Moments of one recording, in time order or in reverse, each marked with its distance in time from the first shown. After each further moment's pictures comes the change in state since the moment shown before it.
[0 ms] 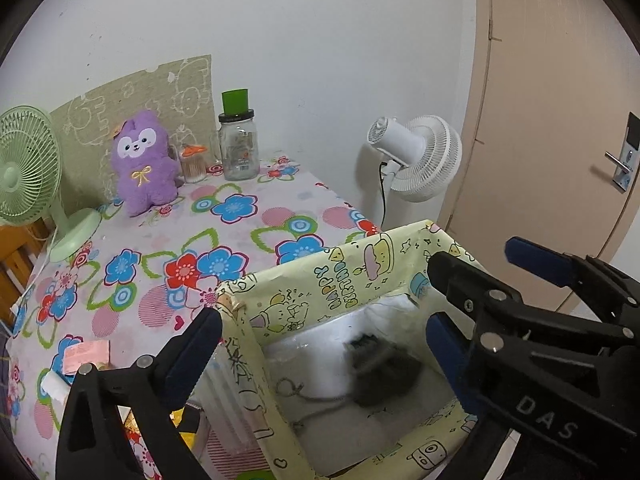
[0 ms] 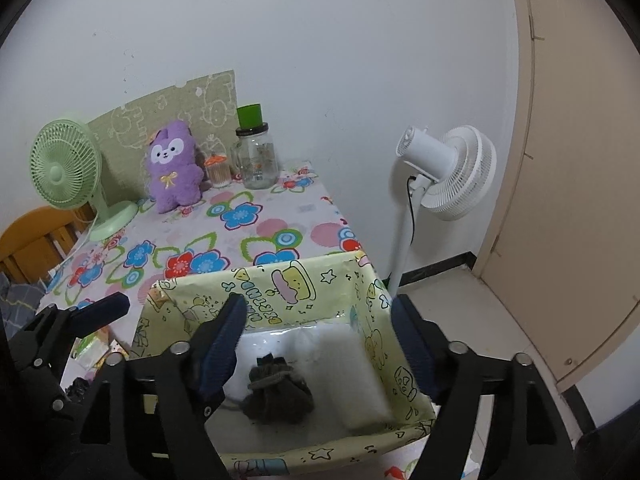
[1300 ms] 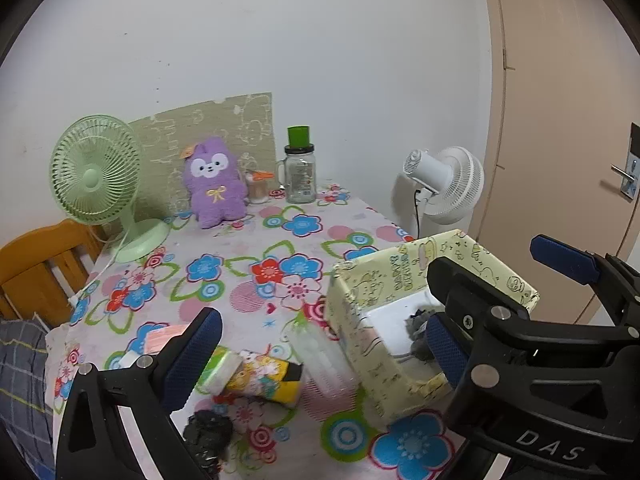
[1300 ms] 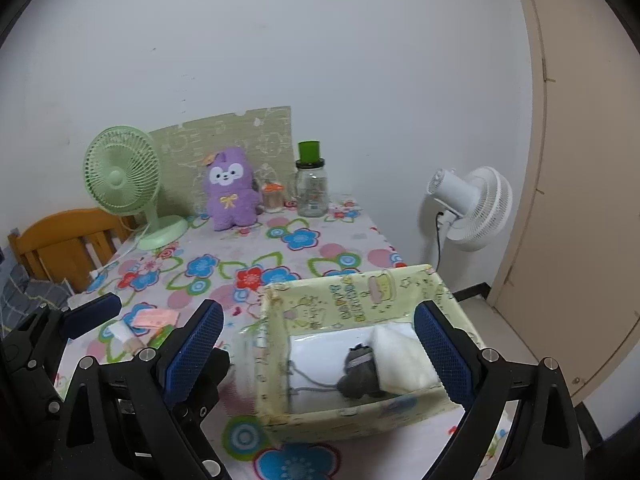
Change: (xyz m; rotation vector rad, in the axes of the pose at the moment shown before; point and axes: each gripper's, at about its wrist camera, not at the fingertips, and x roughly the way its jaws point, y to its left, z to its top) left arm -0.095 0.048 -0.033 -0.011 -0.111 0.111; right arm -0.076 0.086 -0.020 -0.055 -0.126 0.054
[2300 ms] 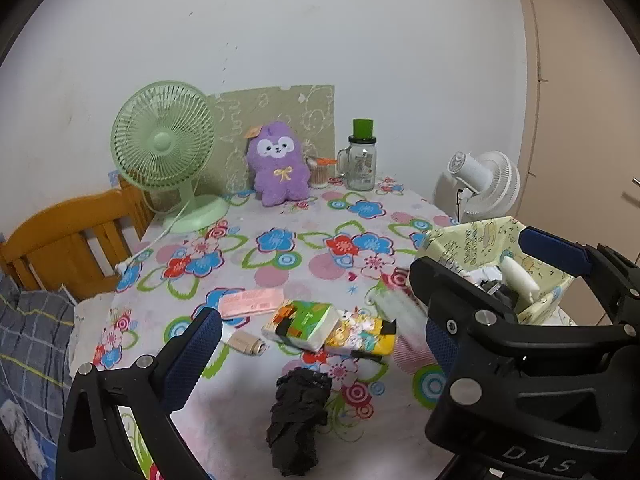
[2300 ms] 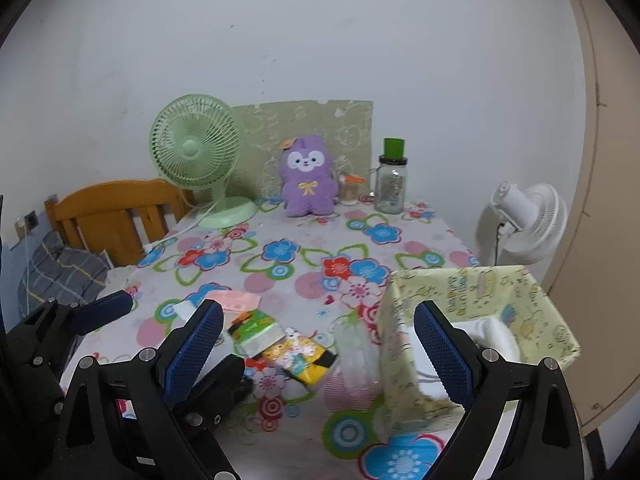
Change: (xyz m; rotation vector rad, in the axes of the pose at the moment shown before) left arm -0.037 0.083 -0.042 -0.065 -0.006 0.095; right arm 0.002 0.098 -0.021 -0.102 0.004 0.147
